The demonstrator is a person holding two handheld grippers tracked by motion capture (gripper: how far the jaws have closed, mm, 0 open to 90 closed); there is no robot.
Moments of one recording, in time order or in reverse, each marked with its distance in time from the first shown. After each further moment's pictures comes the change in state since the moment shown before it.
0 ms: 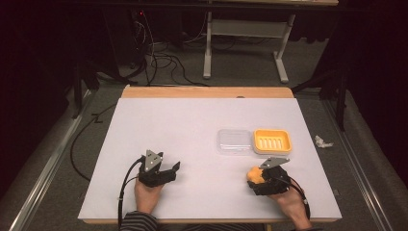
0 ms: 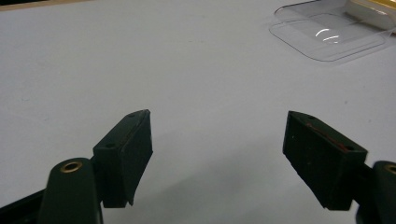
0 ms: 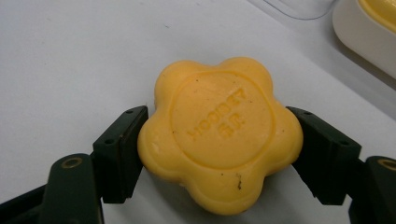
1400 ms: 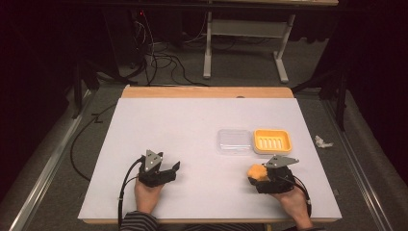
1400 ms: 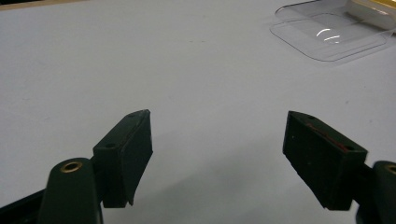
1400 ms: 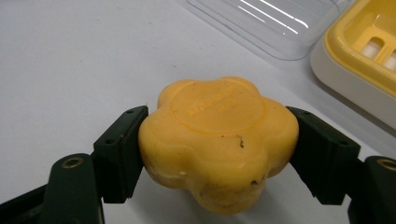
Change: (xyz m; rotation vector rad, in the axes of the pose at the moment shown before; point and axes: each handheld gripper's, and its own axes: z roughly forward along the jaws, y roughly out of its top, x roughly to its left) left arm 0.000 0.000 0.000 0.001 0.003 -0.002; right arm -0.004 0.001 -0.017 -0.123 0.028 0.002
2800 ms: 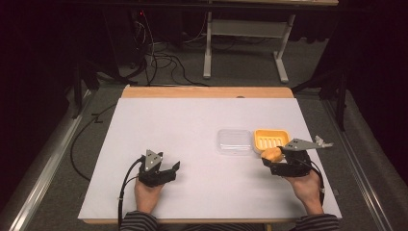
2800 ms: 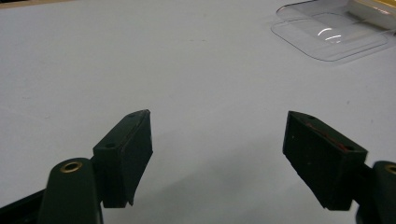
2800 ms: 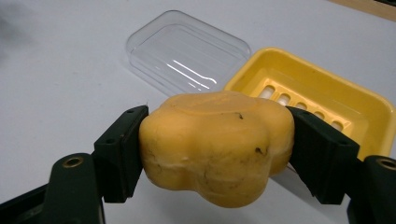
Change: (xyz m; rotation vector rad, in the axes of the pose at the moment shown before) left arm 0.000 0.000 0.001 0.001 0.004 -0.002; right arm -0.045 0.023 -0.033 -0.108 -0.078 0.070
